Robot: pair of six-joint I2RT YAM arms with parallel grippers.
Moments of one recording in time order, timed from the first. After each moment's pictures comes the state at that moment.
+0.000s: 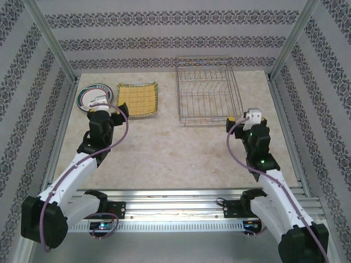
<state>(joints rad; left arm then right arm) -0.22 1.03 0.63 0.12 -0.40 -0.21 0.14 0.76 0.41 0.09 0.17 0.02</state>
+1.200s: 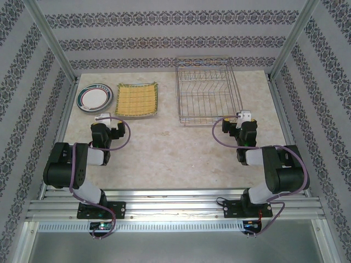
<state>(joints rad) 0.03 1.59 0.38 0.83 -0.10 -0.05 0.03 1.52 0.37 0.82 0.09 0.02</state>
